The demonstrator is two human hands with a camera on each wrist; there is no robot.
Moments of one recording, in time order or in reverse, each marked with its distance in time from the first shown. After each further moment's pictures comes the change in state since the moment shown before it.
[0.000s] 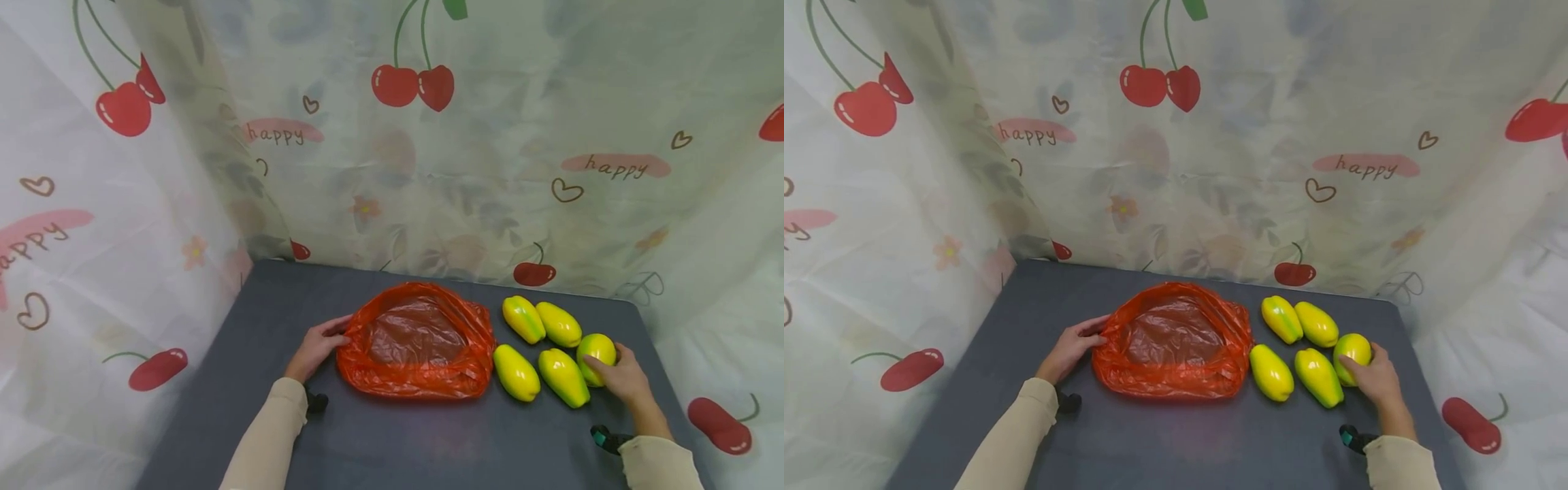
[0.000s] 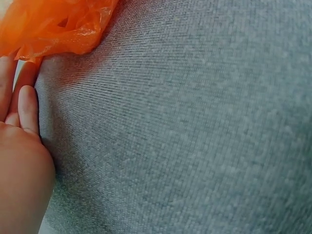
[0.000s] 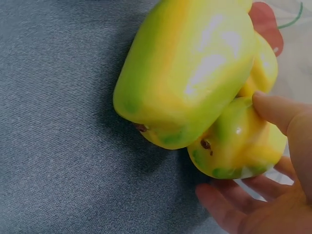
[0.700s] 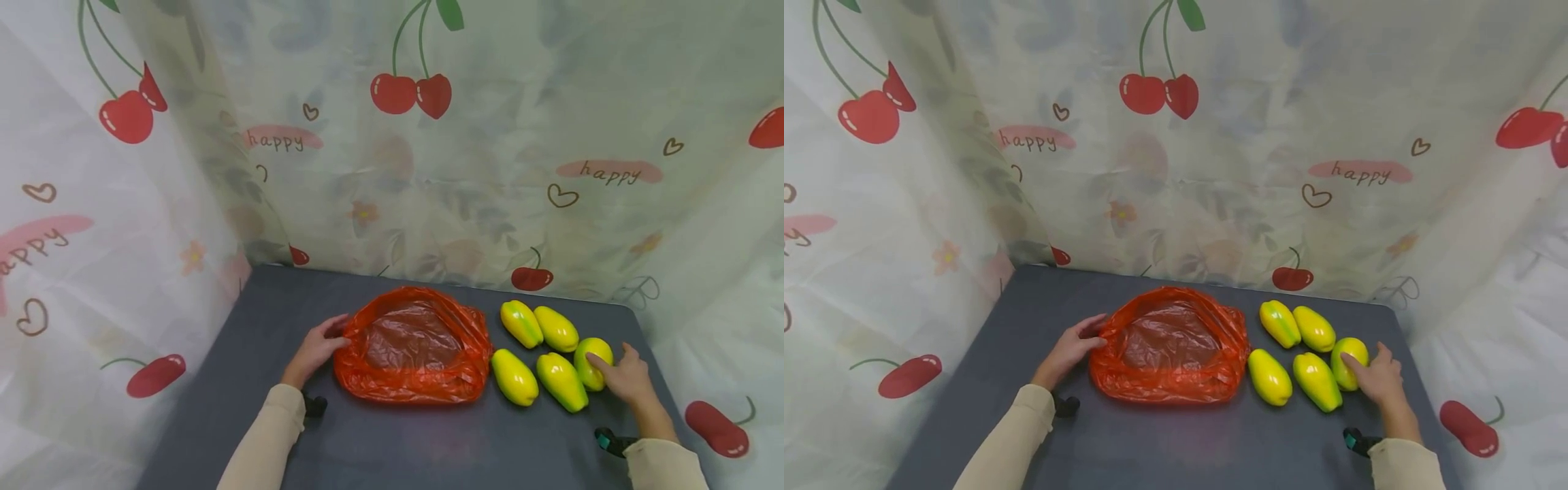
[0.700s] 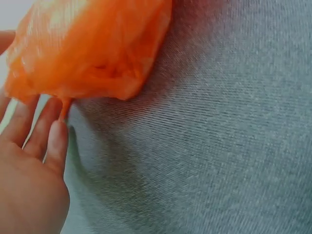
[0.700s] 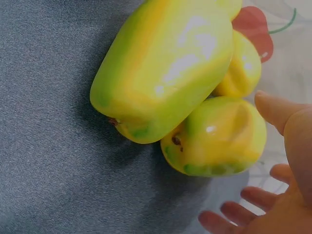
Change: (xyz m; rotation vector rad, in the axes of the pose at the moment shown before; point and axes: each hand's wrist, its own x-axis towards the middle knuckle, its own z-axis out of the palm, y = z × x) left_hand -0.001 0.017 0.002 0.152 0.032 0.010; right_hand -0.005 -0.012 -0.009 -0.058 0.053 0.038
